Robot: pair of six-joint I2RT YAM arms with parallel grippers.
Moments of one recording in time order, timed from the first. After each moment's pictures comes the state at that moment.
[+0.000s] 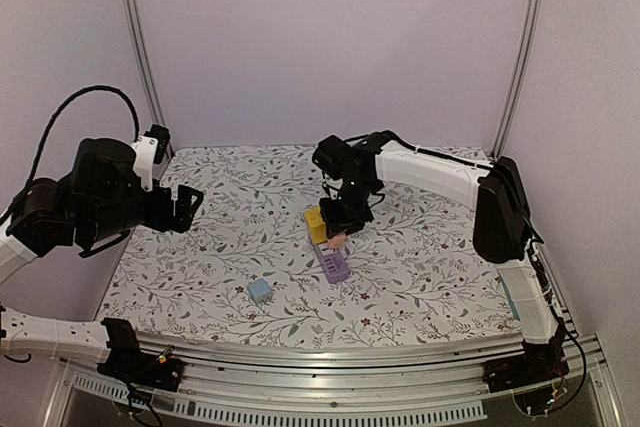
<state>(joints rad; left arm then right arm) -0.92 0.84 1.08 -0.85 -0.58 -0.35 0.85 2.33 2.14 -1.10 -0.08 0.59</state>
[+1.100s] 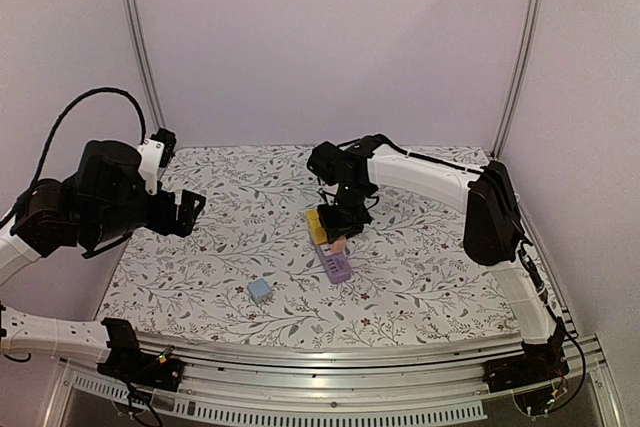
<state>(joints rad) -0.92 0.85 1.06 -0.85 -0.58 -0.30 0.86 2.39 2.21 -1.17 -0.03 0.53</state>
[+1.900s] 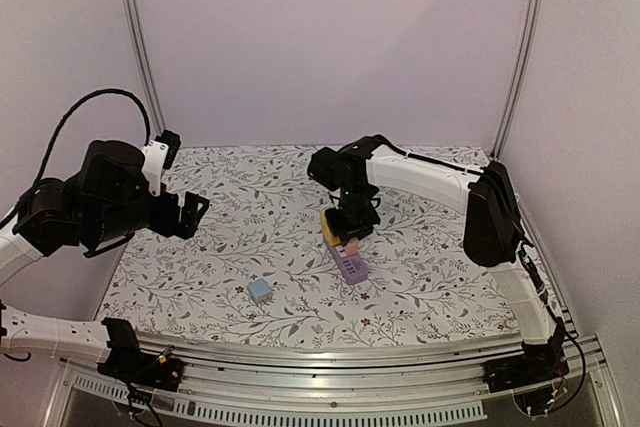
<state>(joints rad) -0.92 0.86 1.06 -0.85 -0.54 -0.30 0.87 2.39 2.21 -1.28 0.10 0.56</state>
